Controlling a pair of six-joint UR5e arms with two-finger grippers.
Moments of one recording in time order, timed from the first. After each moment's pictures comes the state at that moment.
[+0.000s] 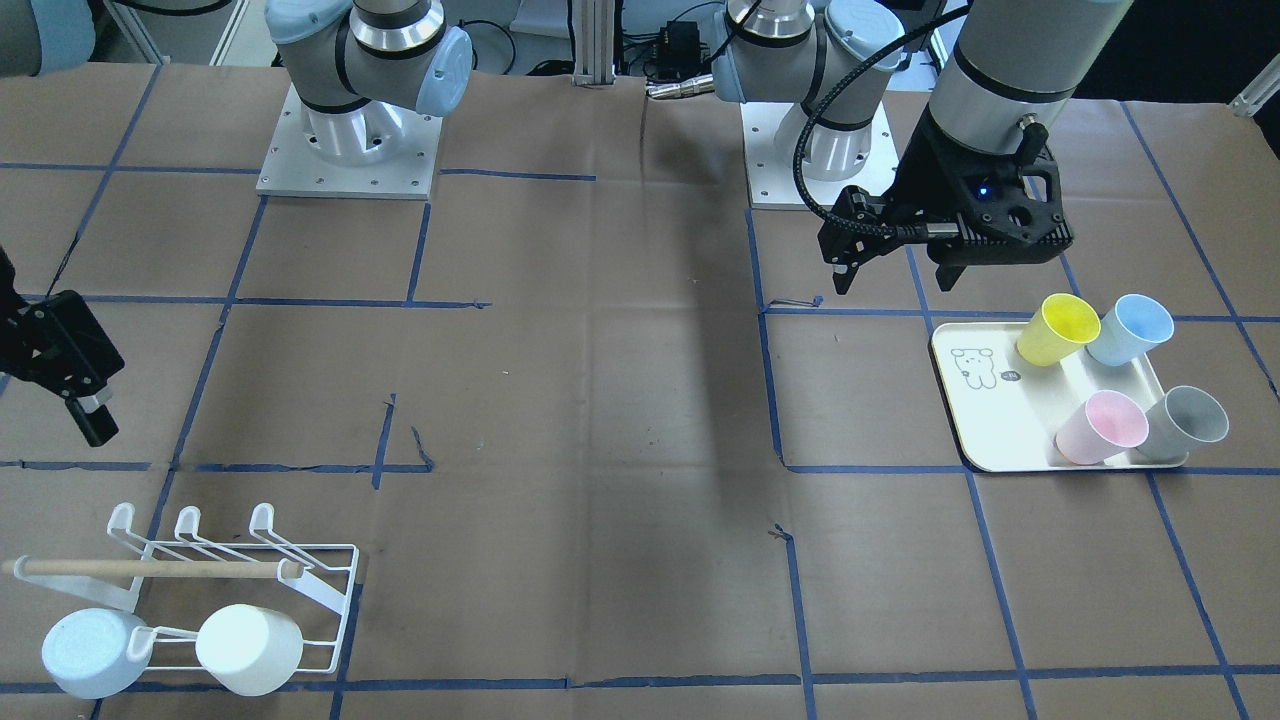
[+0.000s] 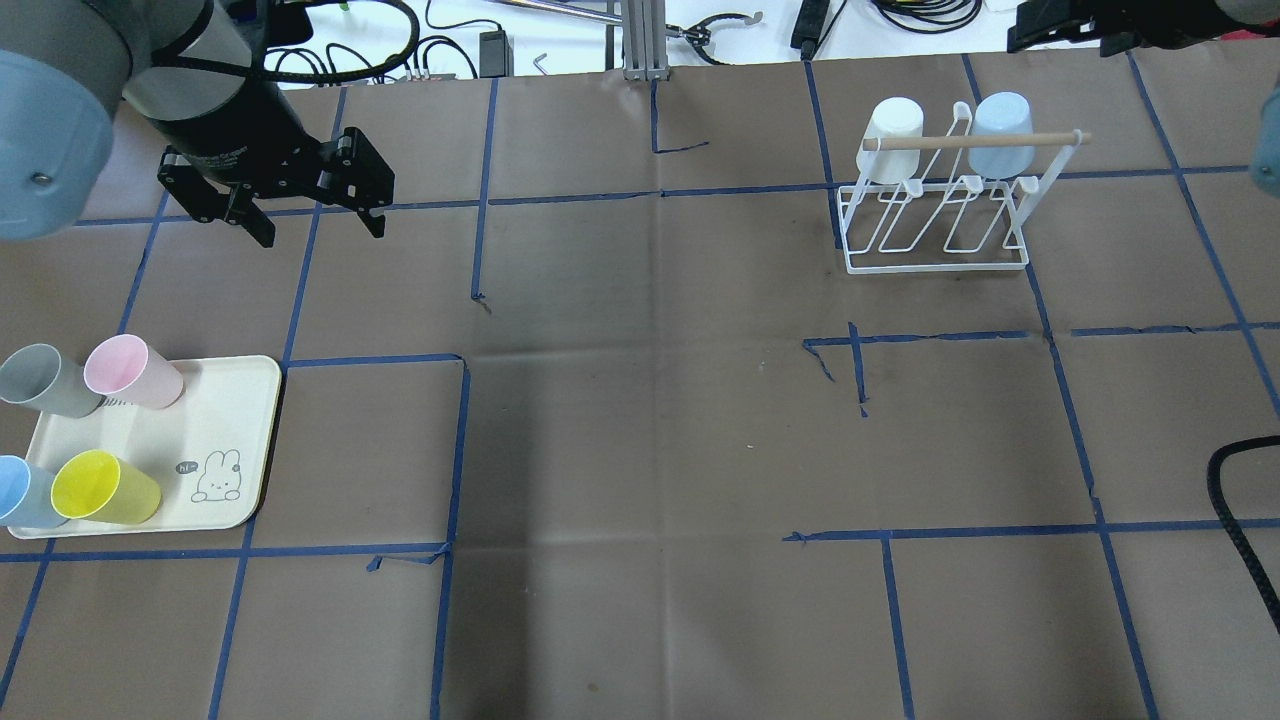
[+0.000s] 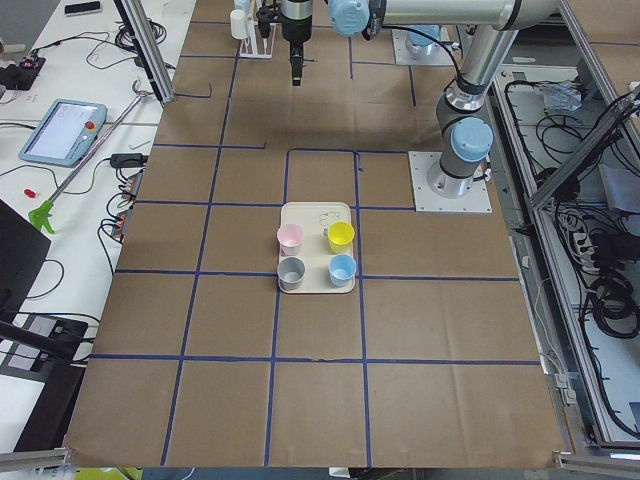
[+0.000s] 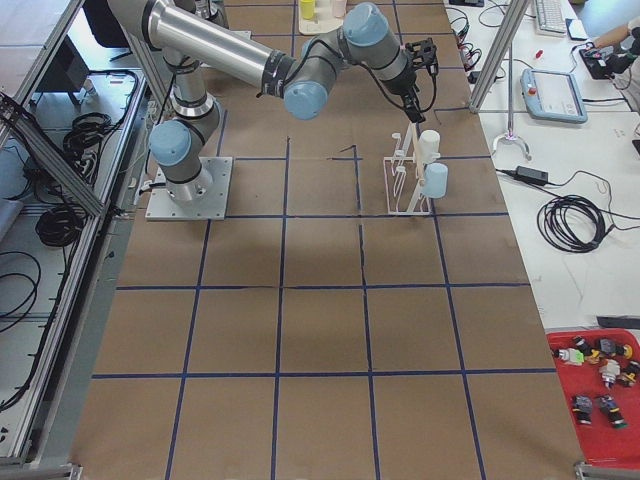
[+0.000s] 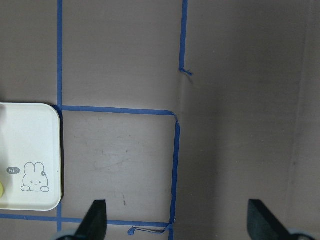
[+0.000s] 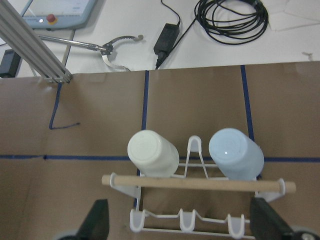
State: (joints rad) left arm -1.53 -1.58 -1.57 -1.52 1.58 -0.02; right arm 1.26 -1.50 1.69 -2.23 -1.27 -0.25
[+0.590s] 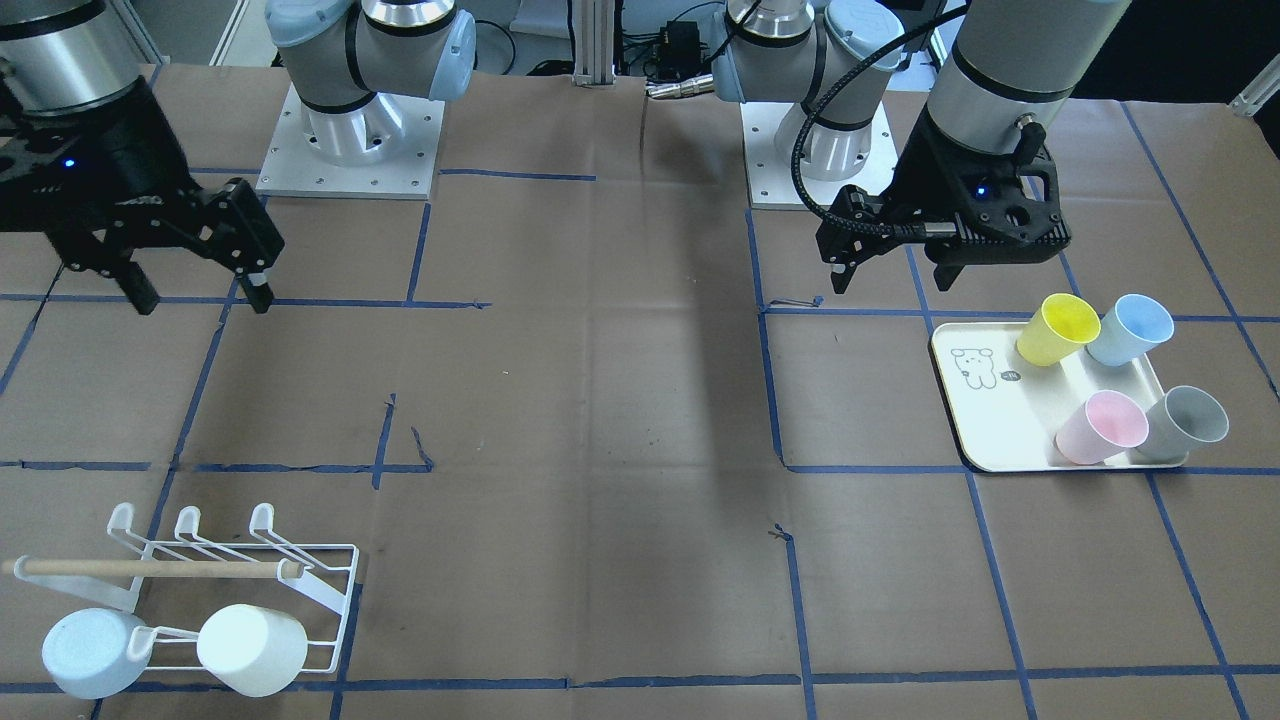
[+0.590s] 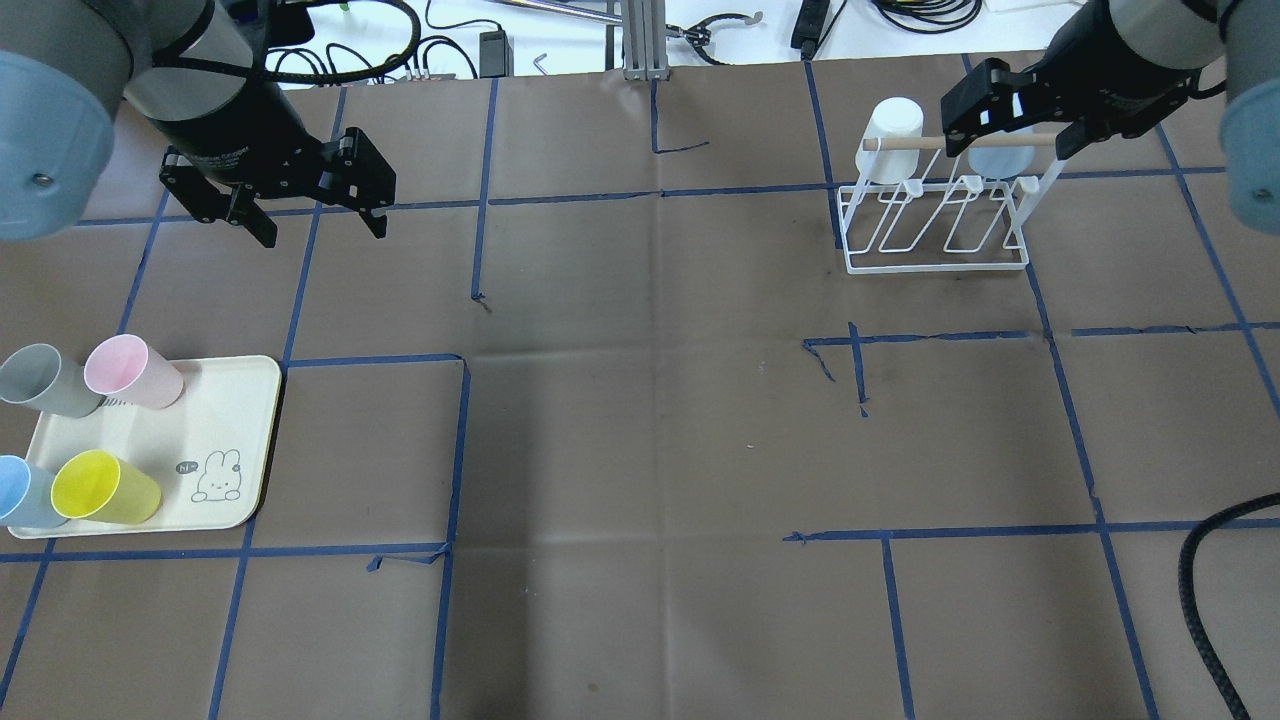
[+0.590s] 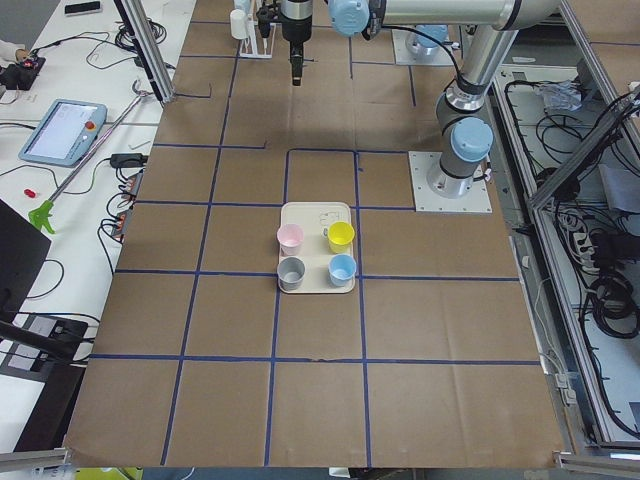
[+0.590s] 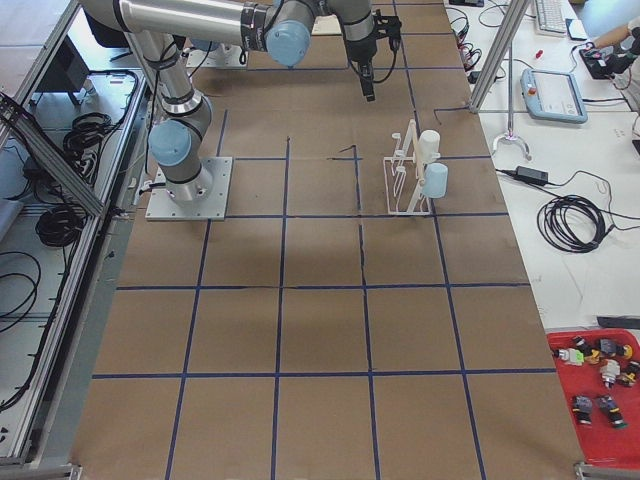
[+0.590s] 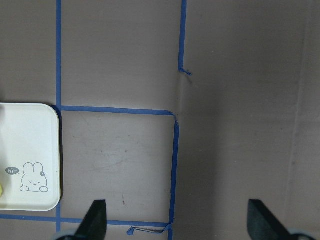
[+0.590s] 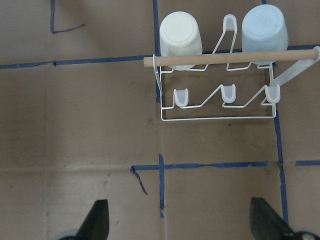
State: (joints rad) left arm -1.54 -1.58 -1.57 -1.52 1.57 -0.02; right arm 1.46 -1.63 1.67 -1.86 -1.48 -0.06
